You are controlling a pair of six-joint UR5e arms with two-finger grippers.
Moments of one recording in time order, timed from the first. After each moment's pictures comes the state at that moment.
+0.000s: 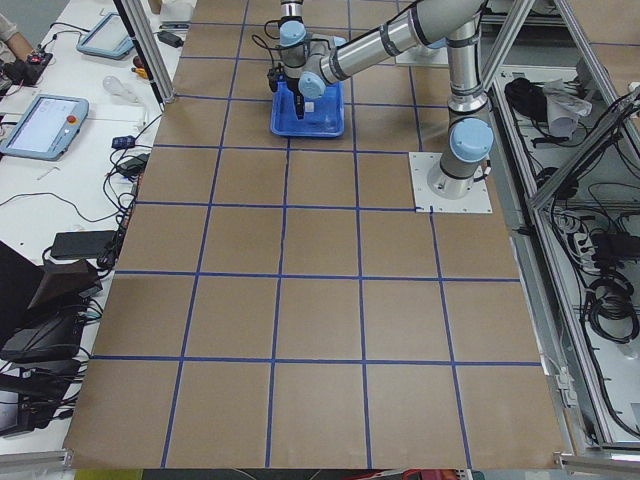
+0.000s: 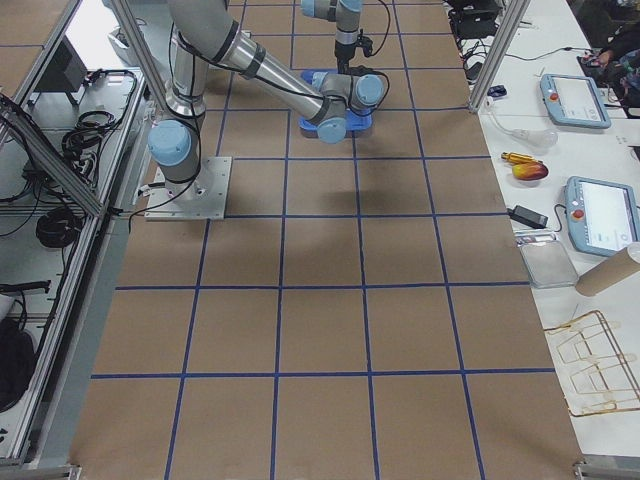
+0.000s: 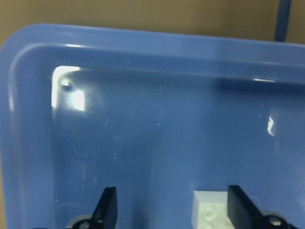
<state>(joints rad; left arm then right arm) -1.80 -1.97 -1.86 -0.93 1.51 -0.28 1.57 -1.19 1.94 -2.24 -0.87 -1.61</state>
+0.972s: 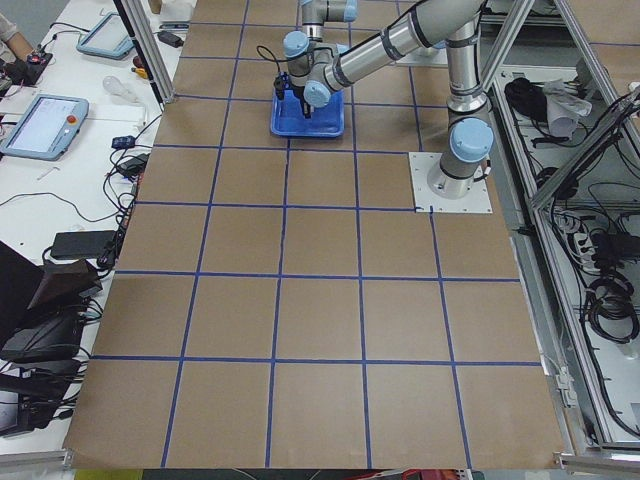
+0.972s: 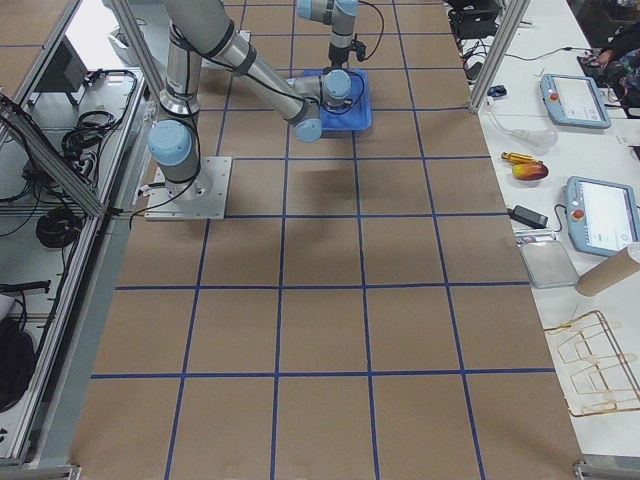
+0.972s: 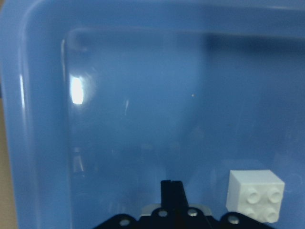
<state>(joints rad) -1.80 -1.98 -1.90 -0.92 1.44 -0.30 1.68 -1.18 2.13 -2.60 -0.92 -1.37</state>
